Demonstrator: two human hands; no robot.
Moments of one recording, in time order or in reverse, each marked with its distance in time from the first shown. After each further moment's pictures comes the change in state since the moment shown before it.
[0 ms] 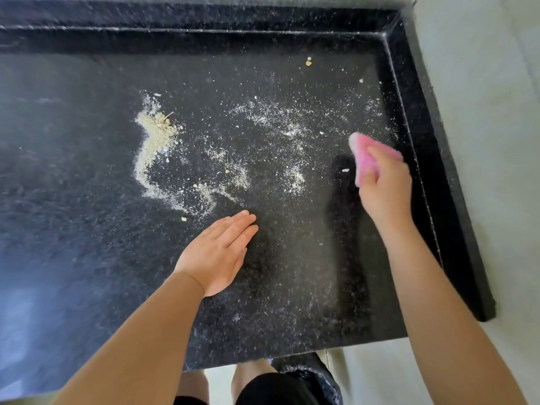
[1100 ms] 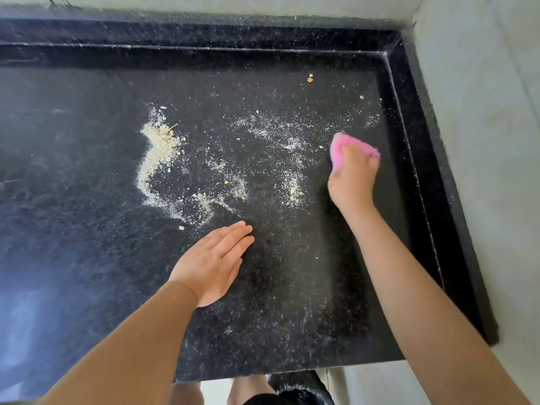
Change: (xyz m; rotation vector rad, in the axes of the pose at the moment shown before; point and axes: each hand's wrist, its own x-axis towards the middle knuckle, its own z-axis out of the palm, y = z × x) left_hand 0.001 0.002 0.001 0.027 0.003 -0.023; right_hand 0.036 0.002 0.050 -0.255 -0.107 0.049
